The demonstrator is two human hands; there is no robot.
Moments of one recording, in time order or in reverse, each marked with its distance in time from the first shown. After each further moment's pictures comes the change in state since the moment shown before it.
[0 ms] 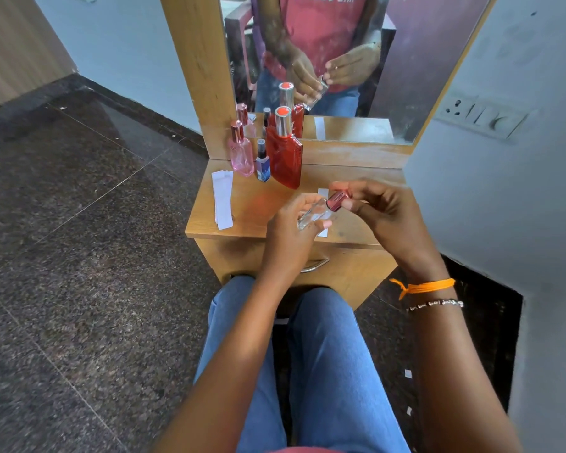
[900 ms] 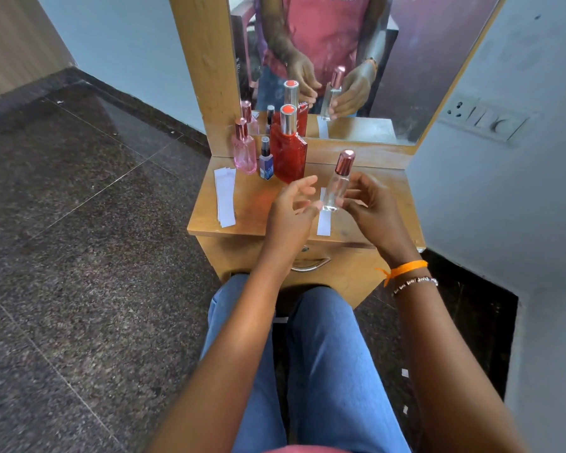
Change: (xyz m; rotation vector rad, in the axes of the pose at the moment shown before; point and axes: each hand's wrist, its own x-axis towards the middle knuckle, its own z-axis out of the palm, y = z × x) left_hand 0.017 0.000 -0.003 -0.182 -0.001 -0.129; right_hand 0.024 0.035 0.016 -0.078 0.090 0.085
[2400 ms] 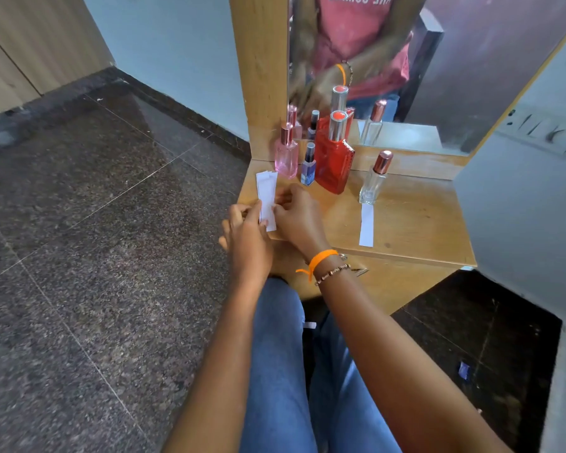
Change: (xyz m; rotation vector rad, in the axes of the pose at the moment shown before) left_hand 0.002 -0.055 -0.091 0.755 0.400 -0.057; right_hand 0.025 -0.033 0.160 -0.155 -0.053 0.184
